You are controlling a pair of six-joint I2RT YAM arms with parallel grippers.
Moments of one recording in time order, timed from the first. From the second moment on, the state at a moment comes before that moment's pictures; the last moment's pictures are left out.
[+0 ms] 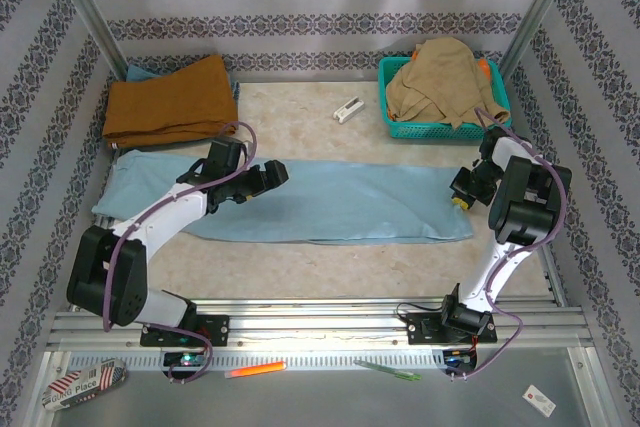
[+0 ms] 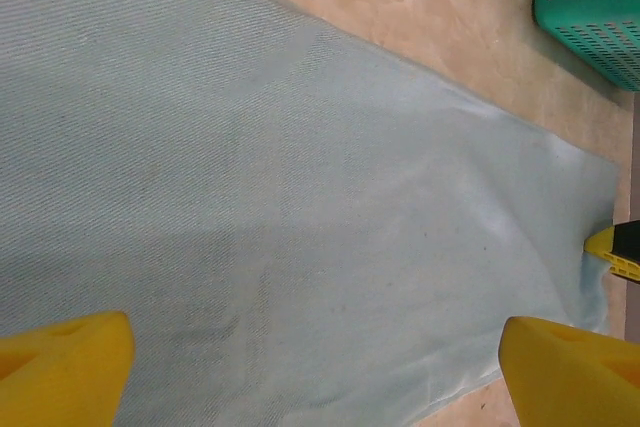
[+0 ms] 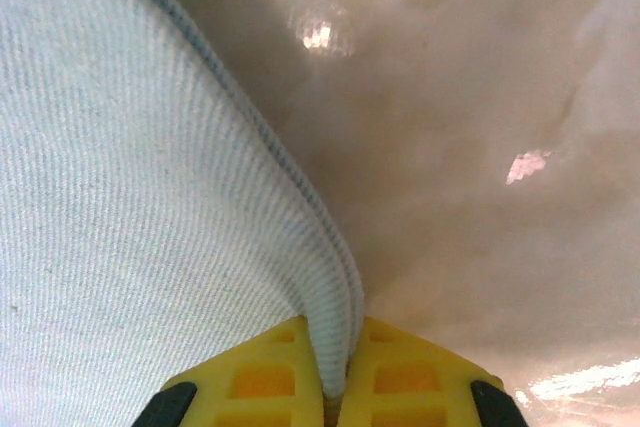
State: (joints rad) left arm -0.31 1.41 0.88 -0.30 0.34 -0.71; right arm -0.34 1.92 1.26 -0.95 -0.19 0.31
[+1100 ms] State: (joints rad) left arm -0.14 1.08 0.59 -0.40 0.15 -0.71; right arm 0.32 1.52 1.52 -1.01 -0.27 0.68
